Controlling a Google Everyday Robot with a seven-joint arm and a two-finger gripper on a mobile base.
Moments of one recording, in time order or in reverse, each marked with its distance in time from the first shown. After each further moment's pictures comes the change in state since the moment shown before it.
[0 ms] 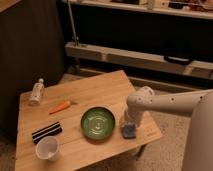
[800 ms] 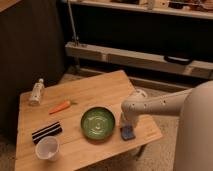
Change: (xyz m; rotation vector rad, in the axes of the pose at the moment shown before) arm 0.002 0.005 0.012 0.025 -0.048 0.062
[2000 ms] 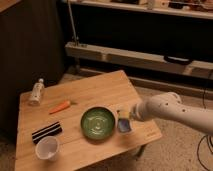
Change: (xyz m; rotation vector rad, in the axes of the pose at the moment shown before) arm -0.006 0.066 -0.144 -0.519 -0.309 -0.105
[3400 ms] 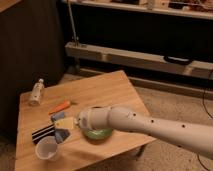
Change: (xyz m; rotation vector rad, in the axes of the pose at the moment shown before) arm 0.059 0.285 0.032 -0.600 -0.077 -0.396
